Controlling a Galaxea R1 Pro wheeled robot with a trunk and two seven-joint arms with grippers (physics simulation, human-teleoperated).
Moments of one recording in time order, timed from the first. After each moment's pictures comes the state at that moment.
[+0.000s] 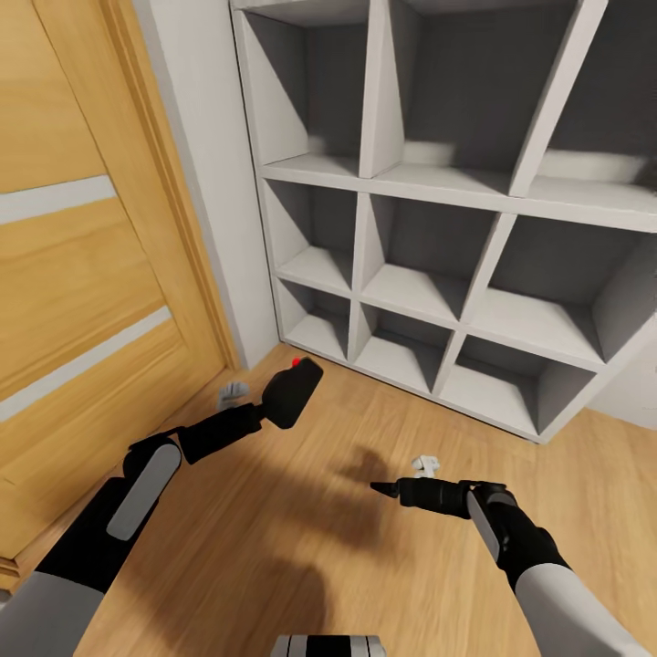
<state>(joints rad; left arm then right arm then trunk) -0.60 0.22 -0.24 -1.32 0.89 0.58 -0.39 -0.65 -0.07 -0.07 -0.70 -0.05 0.53 0.84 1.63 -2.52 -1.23</state>
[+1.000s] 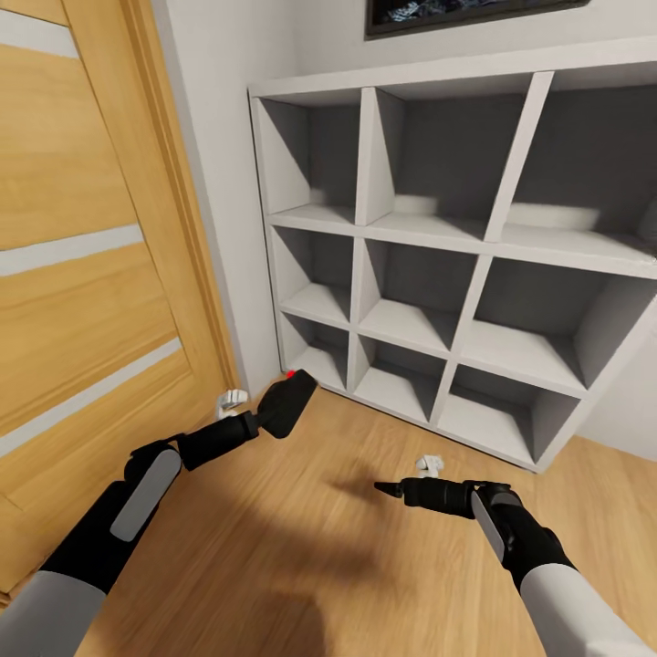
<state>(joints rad) -0.60 0.21 -0.23 -1.23 0.89 0.58 -0.39 -0.65 -0.08 -0.07 -0.70 -0.05 0.53 0.84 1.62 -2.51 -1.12</state>
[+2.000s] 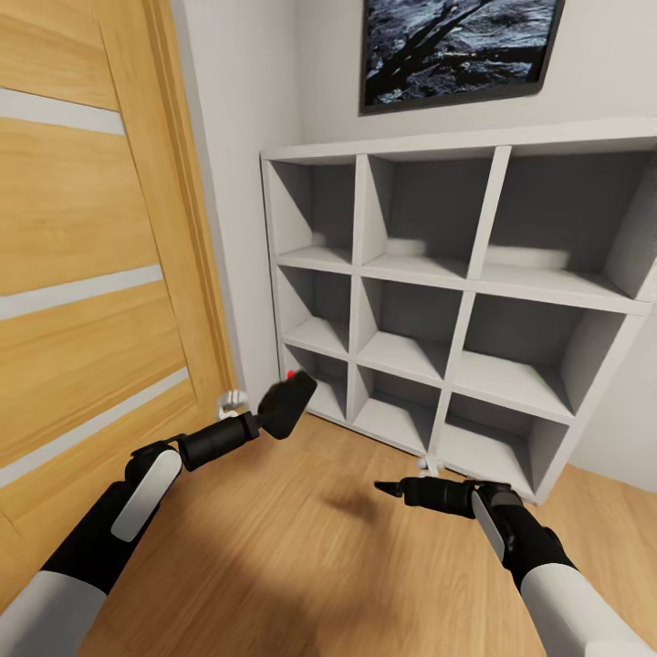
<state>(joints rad) -0.60 0.21 -0.23 -1.23 0.89 0.58 -0.38 -0.65 -0.08 -0.07 -0.70 -0.05 0.53 0.85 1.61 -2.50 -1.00</state>
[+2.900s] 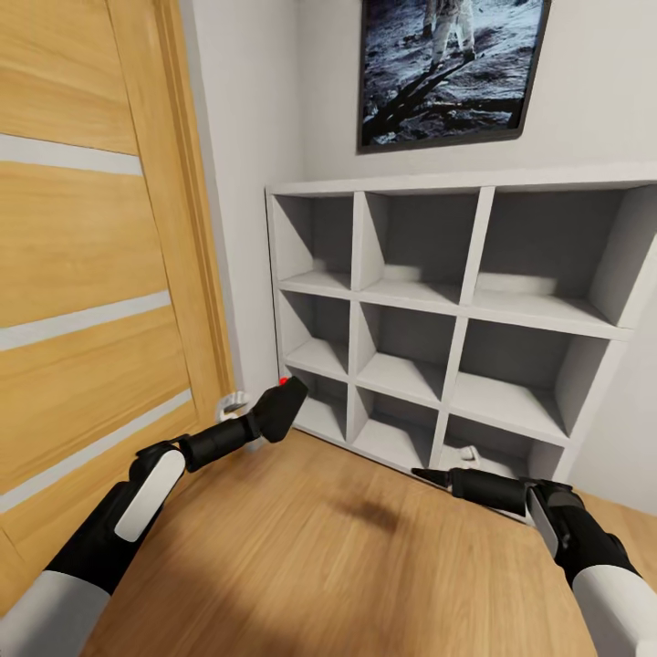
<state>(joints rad) -0.60 0.20 -0.24 -1.23 0.89 0.58 -0.23 -0.65 -0.22 -0.21 -0.71 -0.06 0.55 1.26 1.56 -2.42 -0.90</state>
